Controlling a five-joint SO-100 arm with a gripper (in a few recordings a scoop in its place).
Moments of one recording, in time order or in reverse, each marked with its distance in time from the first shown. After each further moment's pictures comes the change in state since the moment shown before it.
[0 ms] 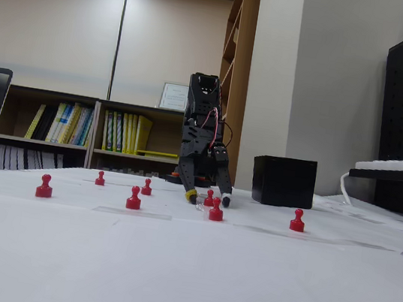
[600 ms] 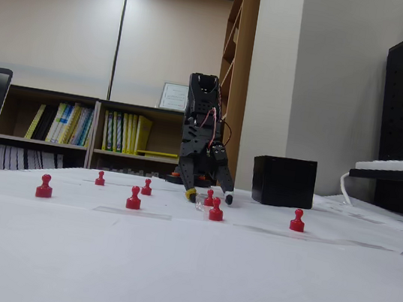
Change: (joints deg) arm 0.4 -4.0 -3.3 1.0 -1.8
